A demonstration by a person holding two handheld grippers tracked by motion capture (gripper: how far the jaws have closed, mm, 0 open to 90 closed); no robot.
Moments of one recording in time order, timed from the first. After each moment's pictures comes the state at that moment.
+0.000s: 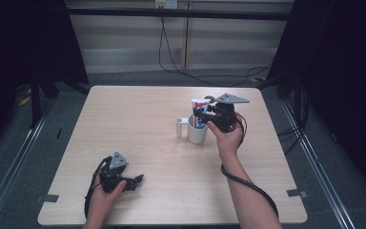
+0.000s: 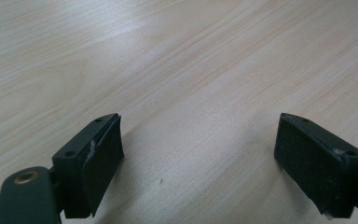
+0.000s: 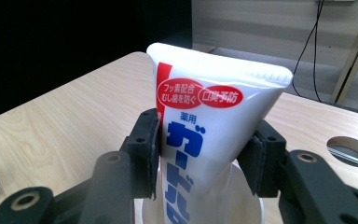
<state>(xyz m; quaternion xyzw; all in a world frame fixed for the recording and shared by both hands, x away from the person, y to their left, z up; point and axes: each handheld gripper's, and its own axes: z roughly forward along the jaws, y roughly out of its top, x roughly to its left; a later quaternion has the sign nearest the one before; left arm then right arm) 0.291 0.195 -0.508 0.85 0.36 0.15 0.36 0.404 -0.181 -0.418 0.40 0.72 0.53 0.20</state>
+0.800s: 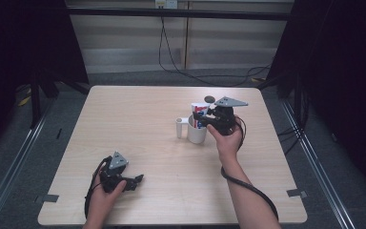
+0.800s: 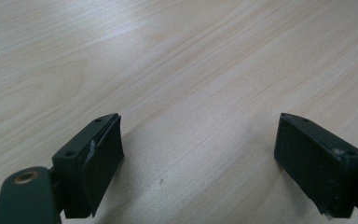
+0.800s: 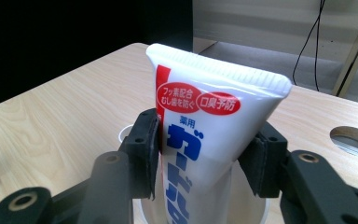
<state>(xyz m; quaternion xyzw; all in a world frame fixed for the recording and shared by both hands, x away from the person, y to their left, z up) 0.291 0.195 -0.508 0.85 0.36 0.15 0.36 0.401 -0.181 -0.428 0.40 0.72 0.53 0.20</state>
